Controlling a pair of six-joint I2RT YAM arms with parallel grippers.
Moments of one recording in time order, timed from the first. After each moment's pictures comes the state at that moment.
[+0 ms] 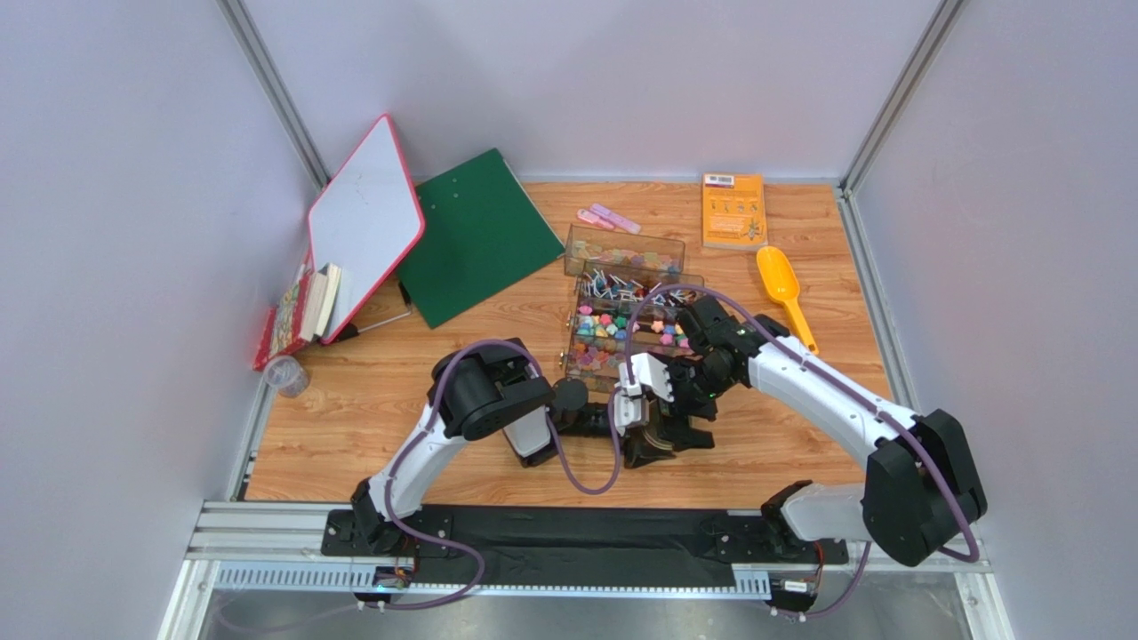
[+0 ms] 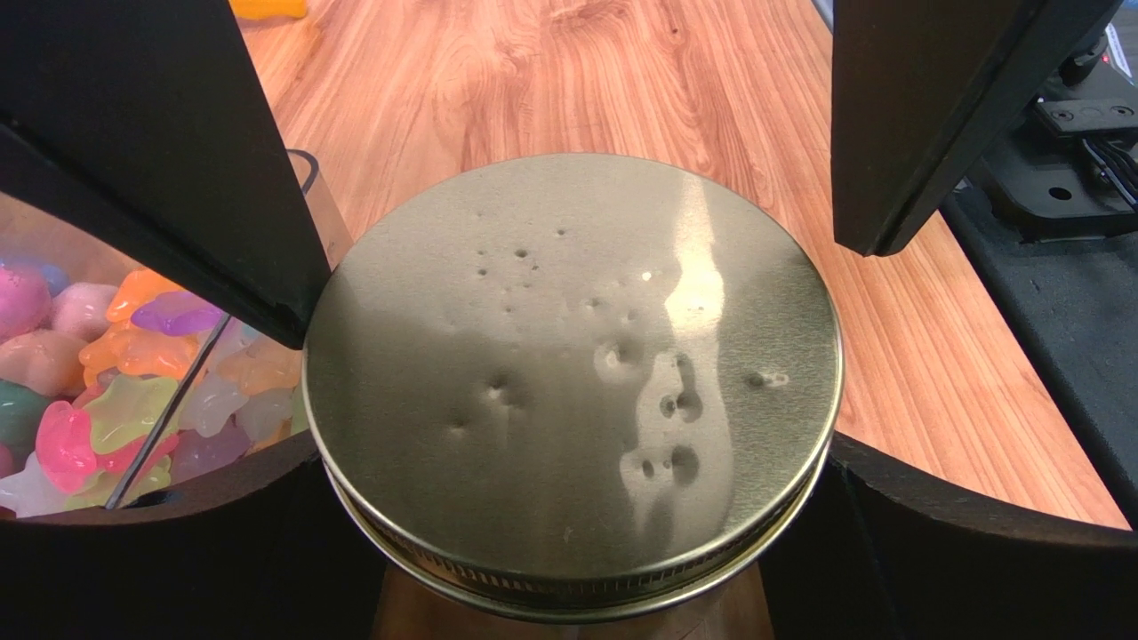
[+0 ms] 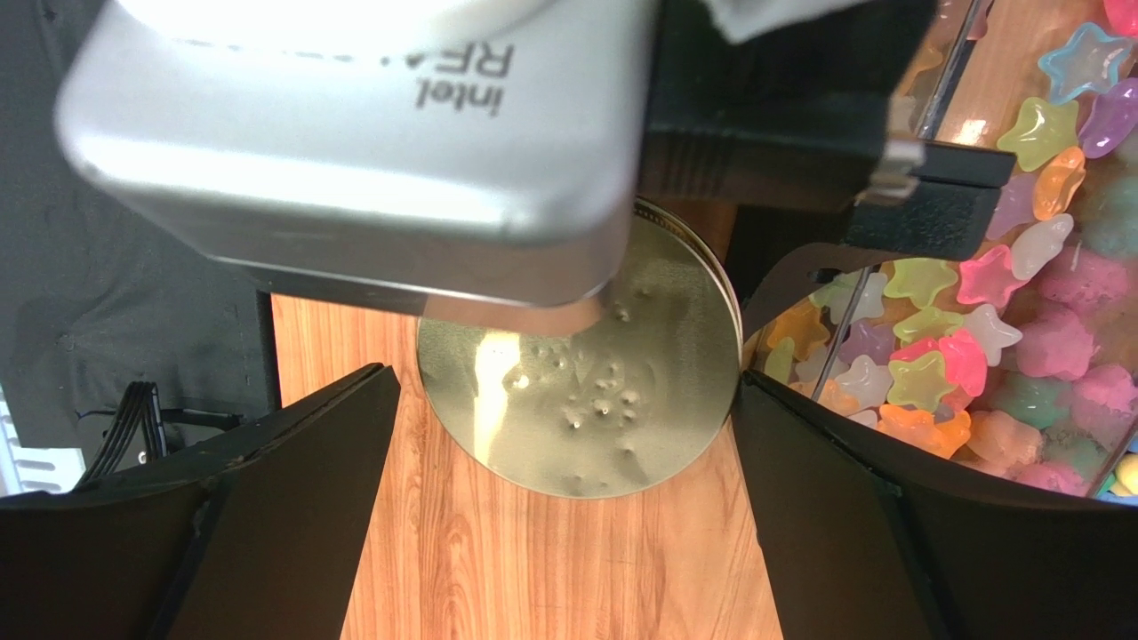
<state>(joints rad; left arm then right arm) -1.02 2.31 0.74 1.52 0.59 0.10 0.54 1.31 0.88 -0.94 -0.51 -1.04</state>
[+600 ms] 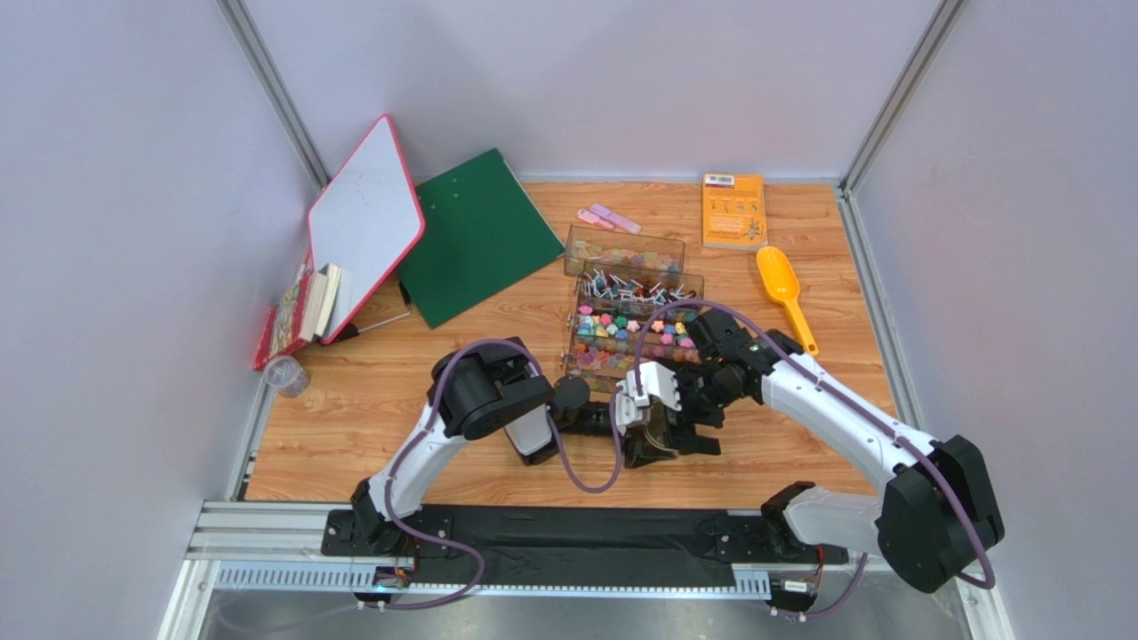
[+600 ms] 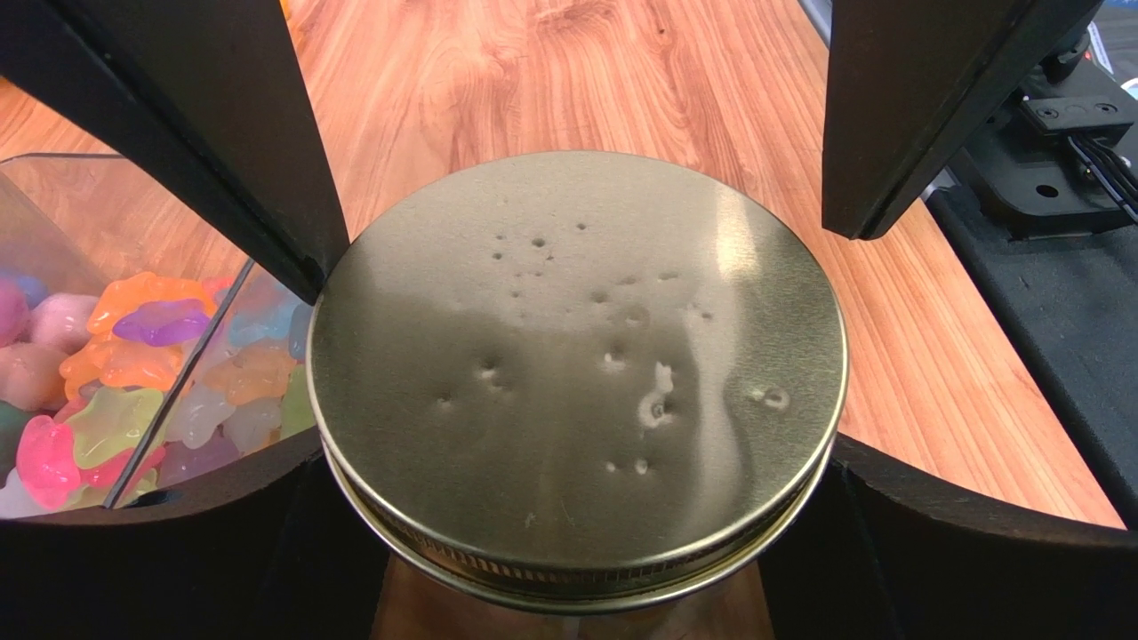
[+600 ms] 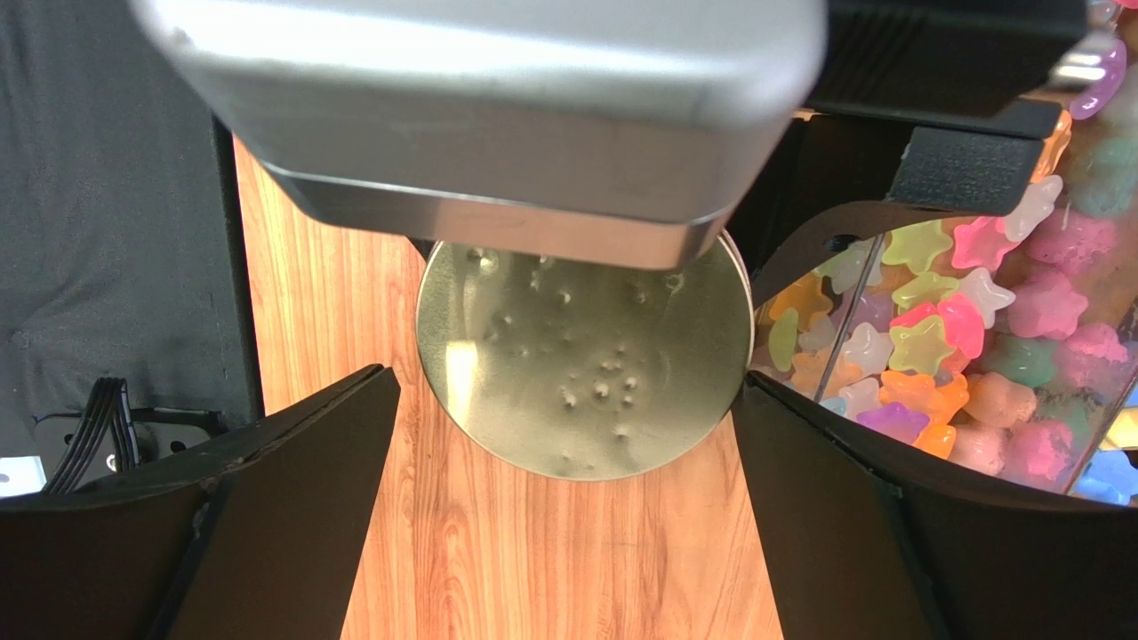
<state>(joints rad) -1.02 2.31 0.75 1.51 0.62 0.10 0.54 1.21 0.80 -0.90 -0.48 -1.04</state>
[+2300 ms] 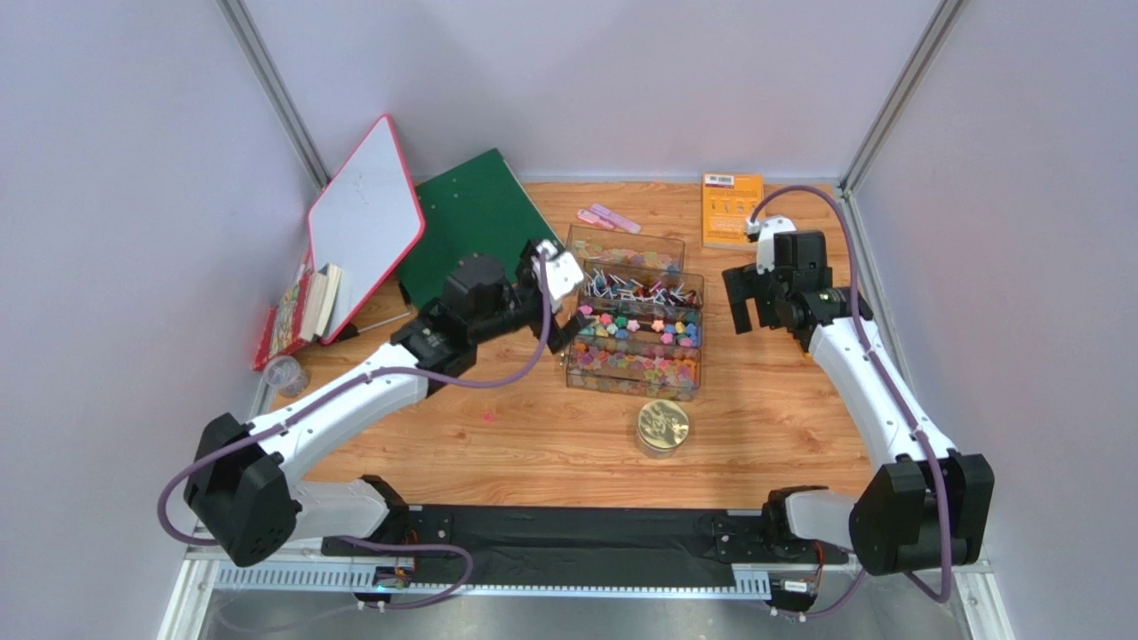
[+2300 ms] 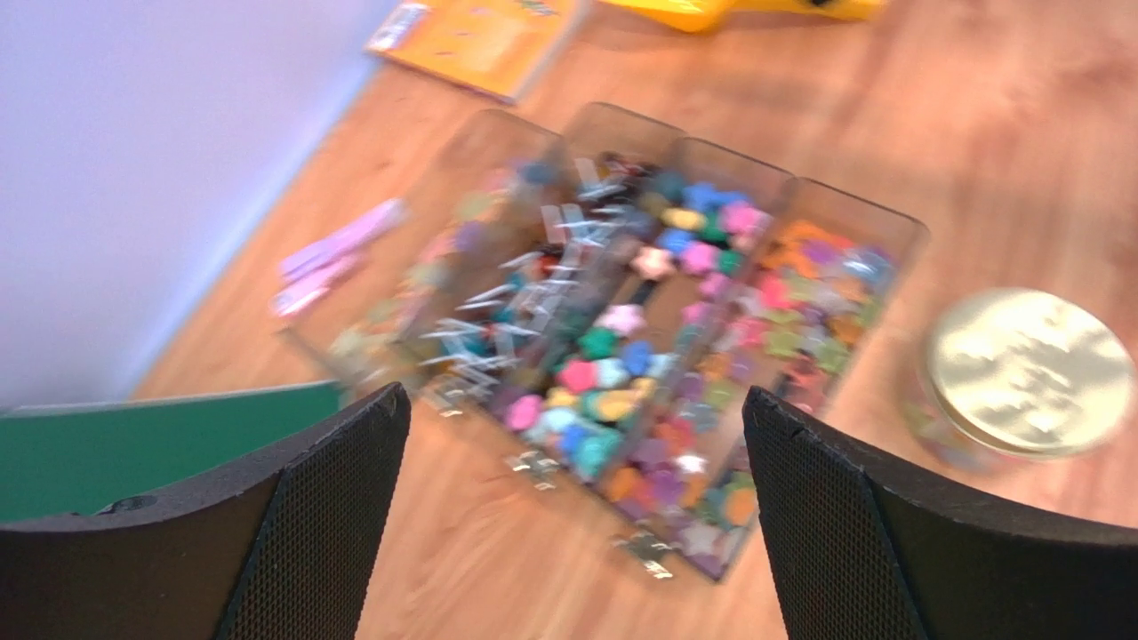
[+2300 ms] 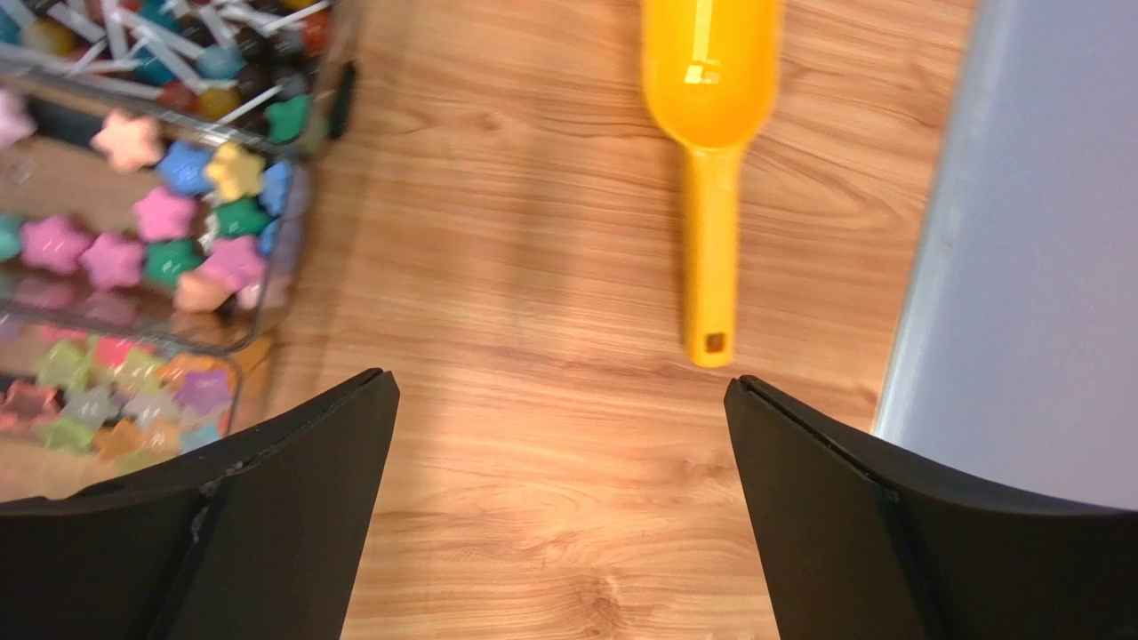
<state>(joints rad) -0.74 1.26 0.87 0.13 0.32 0.34 0.12 1.27 1.05 -0.63 0.09 -0.21</state>
